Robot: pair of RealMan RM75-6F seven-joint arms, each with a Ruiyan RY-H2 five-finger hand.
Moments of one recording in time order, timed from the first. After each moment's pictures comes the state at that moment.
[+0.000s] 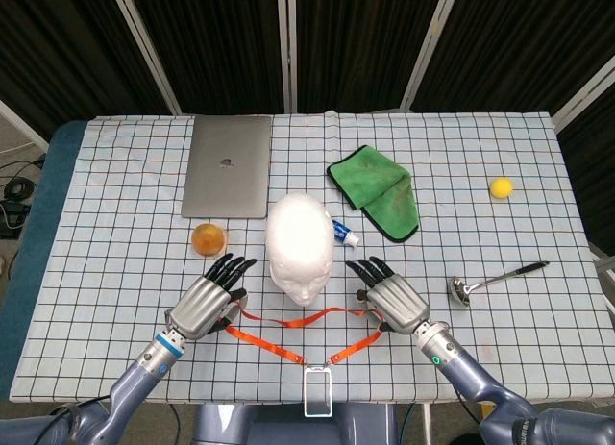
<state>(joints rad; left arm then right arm) -0.53 -1.61 0.04 -1.46 1.65 1.24 0.15 0.59 -1.40 -0.01 -1.59 -1.53 1.04 -0.20</state>
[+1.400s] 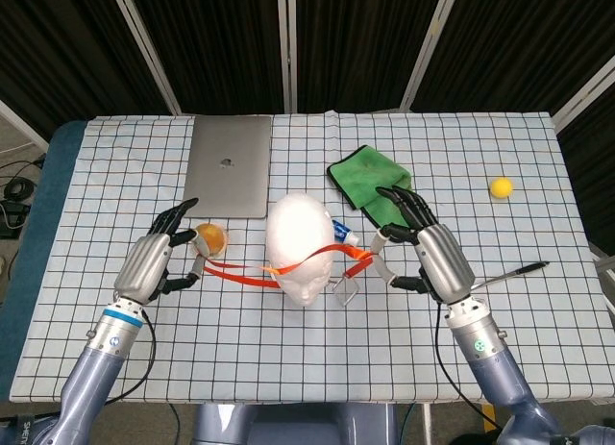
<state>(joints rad) -0.56 -1.22 -0.24 -2.18 1.00 1.27 0.24 0.56 -1.16 0.24 -2.07 -1.33 1.33 0.10</state>
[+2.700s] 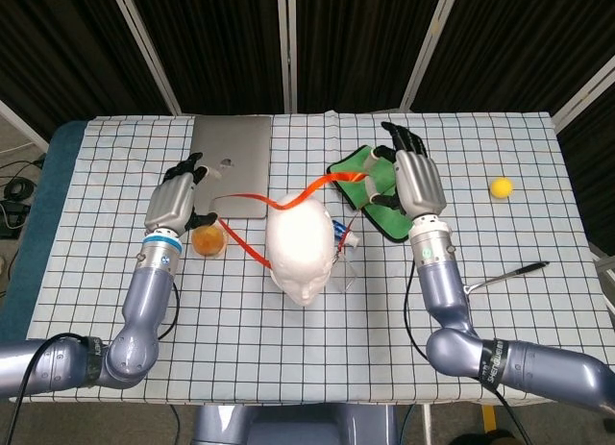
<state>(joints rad) -0.99 -1.33 -0.52 -1.92 0.15 1.31 0.59 0.91 -1.34 0.50 -1.79 -0.56 1.23 -0.37</state>
